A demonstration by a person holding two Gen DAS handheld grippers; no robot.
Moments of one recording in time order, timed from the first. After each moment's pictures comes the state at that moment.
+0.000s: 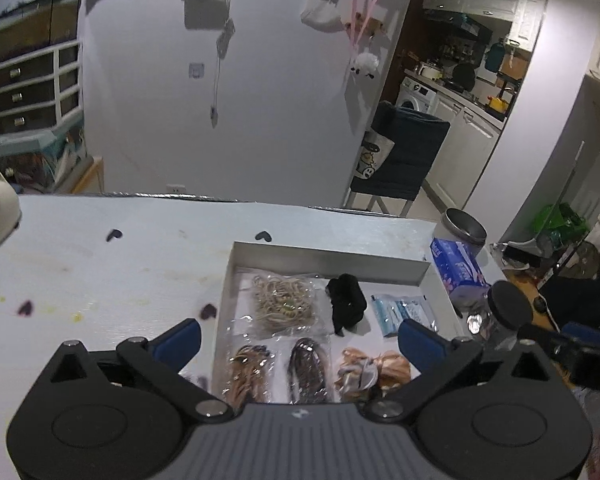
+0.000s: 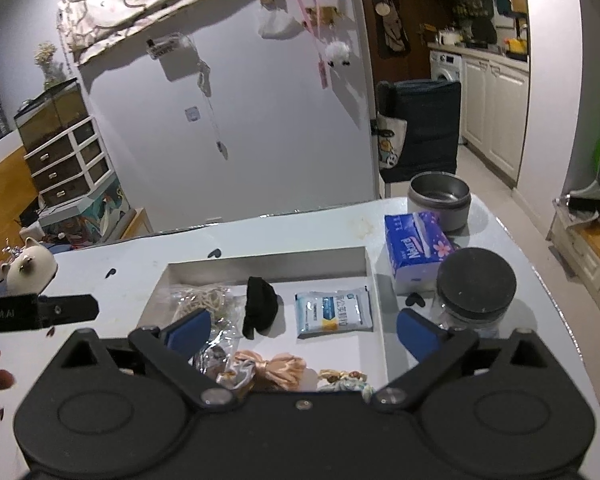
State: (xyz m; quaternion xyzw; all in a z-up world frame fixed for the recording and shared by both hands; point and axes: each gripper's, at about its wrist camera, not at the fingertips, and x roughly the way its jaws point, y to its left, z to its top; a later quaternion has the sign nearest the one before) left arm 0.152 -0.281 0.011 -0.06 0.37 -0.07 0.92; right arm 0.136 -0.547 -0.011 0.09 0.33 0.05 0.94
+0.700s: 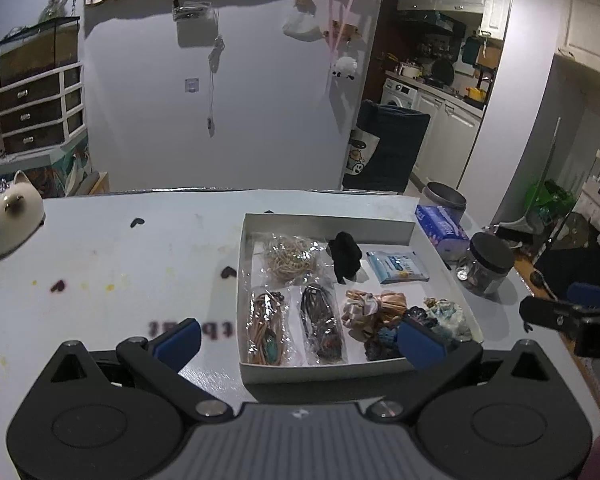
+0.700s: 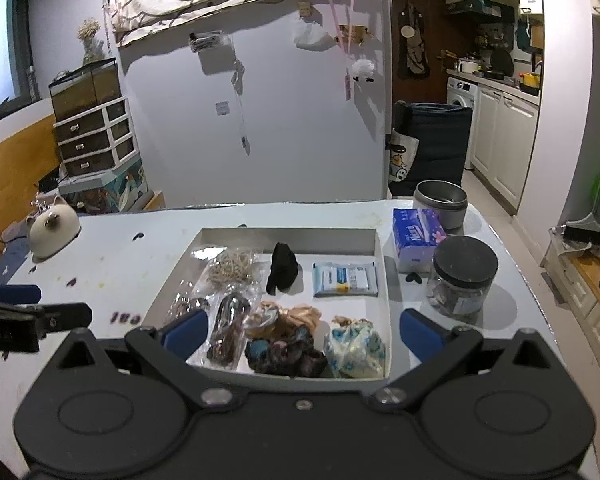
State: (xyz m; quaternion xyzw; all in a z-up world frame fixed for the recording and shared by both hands) left arm 0.051 -0.265 0.004 -0.03 0.35 -0.08 0.93; right arm 0.039 -0.518 -0.003 0.03 0.31 0.06 0.95
